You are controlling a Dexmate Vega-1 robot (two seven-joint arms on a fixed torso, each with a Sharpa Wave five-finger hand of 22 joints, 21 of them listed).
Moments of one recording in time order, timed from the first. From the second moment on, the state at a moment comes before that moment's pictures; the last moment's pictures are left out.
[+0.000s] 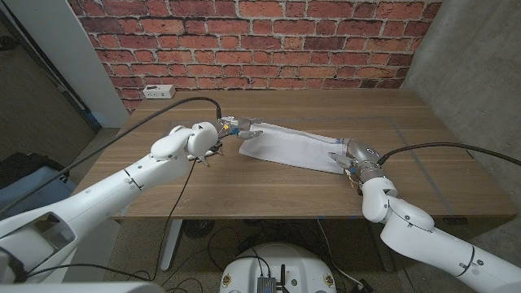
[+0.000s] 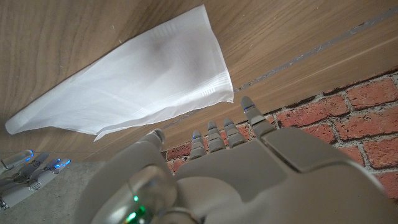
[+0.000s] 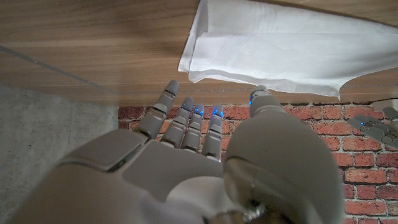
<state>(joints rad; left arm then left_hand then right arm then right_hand) 0.66 0.83 0.71 -1.90 0.62 0.31 -0.33 0.31 0.16 0.33 0.17 0.20 0.00 -0.09 0.18 0.18 0.03 -0.03 0.19 0.20 0.00 0.01 0.17 0.18 0.02 0.07 0.48 0.19 -1.17 -0.89 -0.59 -2.26 -0.30 -0.92 -0.40 0.78 0.09 0.21 -0.06 0.20 0.37 -0.08 0.17 0.20 0.28 -0.03 0.18 0.23 0.29 -0.04 0.18 0.39 0.37 0.03 0.29 0.18</state>
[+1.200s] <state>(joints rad) 0.60 0.83 0.76 -1.82 0.47 0.28 -0.43 0.11 0.08 0.22 0.17 0.22 -0.17 -0.03 0.17 0.17 -0.14 -0.02 0.18 0.18 -0.16 -0.01 0.17 0.17 -0.14 0.02 0.36 0.18 -1.01 -0.95 -0.78 -2.32 -0.28 -1.10 -0.27 0.83 0.02 0.25 -0.16 0.22 0.22 -0.13 0.18 0.19 0.12 -0.06 0.18 0.20 0.12 -0.04 0.18 0.26 0.31 0.07 0.22 0.18</state>
